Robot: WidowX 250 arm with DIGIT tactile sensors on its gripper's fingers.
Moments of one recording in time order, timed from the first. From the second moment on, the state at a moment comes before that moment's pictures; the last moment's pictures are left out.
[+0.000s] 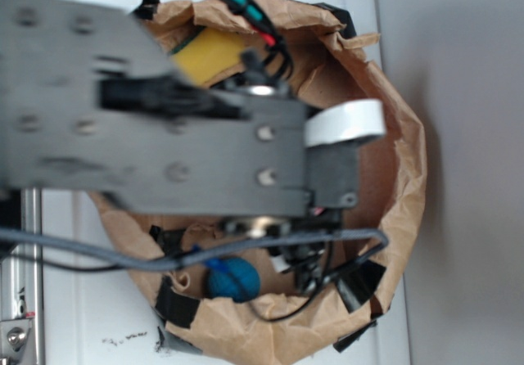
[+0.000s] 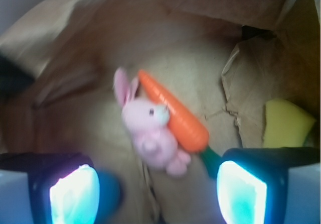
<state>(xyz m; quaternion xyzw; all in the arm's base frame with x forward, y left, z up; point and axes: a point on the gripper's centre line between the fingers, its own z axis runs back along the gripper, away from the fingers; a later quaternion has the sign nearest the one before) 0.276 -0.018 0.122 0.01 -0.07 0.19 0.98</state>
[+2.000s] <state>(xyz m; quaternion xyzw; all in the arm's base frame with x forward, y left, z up) 0.200 0.004 0.117 -0.03 -0.05 0.27 0.96</state>
